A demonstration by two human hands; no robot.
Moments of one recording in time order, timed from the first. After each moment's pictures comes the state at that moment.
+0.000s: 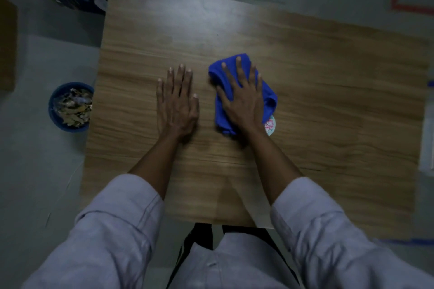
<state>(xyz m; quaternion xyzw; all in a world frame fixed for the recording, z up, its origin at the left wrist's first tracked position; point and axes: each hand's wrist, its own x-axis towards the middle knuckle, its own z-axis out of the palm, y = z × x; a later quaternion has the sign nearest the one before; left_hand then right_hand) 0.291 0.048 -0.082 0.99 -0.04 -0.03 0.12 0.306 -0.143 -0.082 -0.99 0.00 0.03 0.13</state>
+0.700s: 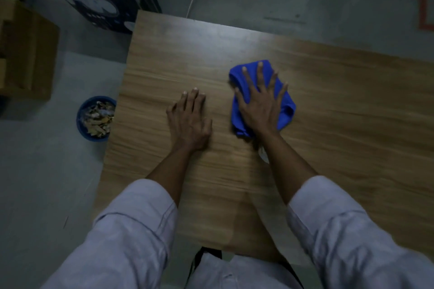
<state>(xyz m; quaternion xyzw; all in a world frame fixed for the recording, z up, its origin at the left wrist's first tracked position) 0.308 0.045 -0.066 0.99 -0.01 -0.05 0.09 0.357 -0.155 -0.077 -0.99 0.05 0.07 0.12</state>
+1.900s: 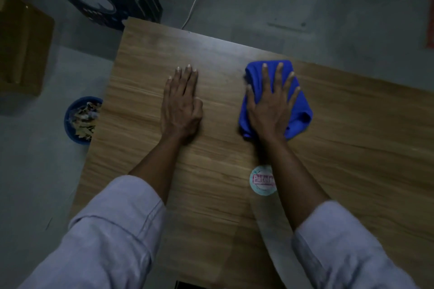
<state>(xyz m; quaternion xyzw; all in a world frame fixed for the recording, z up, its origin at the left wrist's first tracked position) 0.403 0.038 -0.079 0.99 -0.02 0.01 0.16 0.417 -0.181 -0.078 -0.99 0.10 0.02 0.12</state>
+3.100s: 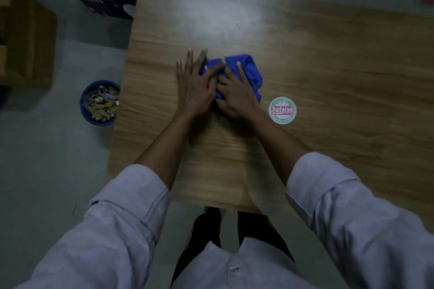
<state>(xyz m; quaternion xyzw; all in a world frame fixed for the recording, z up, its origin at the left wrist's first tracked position) 0.301 0.059 -0.080 0.98 -0.09 -0.01 0.18 0.293 -0.098 -0.083 -0.94 -0.27 0.15 0.14</state>
